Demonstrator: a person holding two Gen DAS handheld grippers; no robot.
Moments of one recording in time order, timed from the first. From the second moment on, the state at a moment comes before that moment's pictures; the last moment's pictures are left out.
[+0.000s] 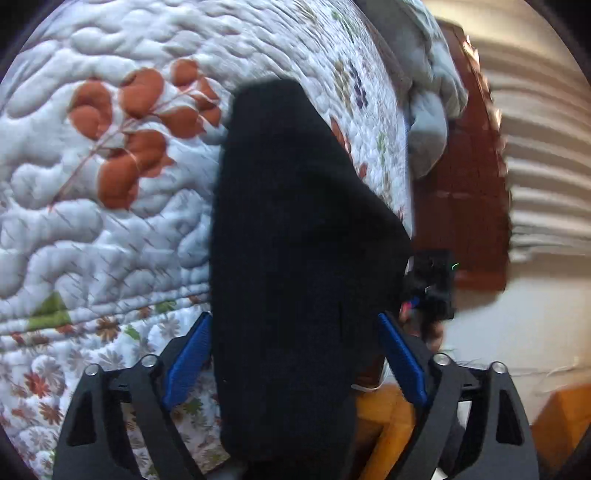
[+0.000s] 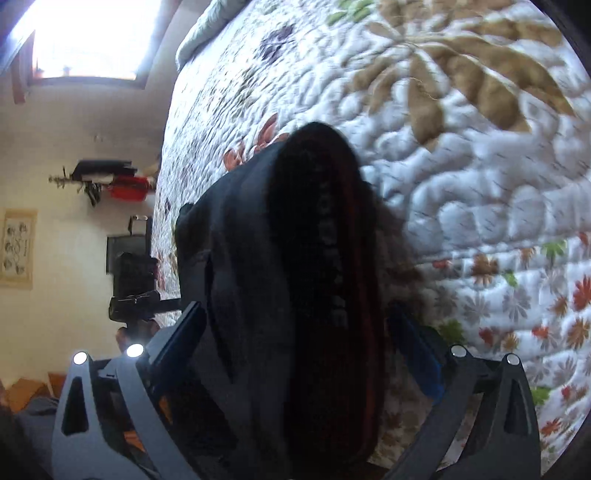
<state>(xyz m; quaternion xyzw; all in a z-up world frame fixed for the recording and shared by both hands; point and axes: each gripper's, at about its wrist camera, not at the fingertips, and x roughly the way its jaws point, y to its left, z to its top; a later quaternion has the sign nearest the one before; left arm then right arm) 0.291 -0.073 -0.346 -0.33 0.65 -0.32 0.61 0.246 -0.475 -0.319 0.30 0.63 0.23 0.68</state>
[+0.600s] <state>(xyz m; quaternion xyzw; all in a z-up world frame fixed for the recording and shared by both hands) 0.287 -0.080 -0.350 -0.33 0.64 -0.27 0.63 0.243 -0.457 -0.306 0.25 0.63 0.27 0.68</state>
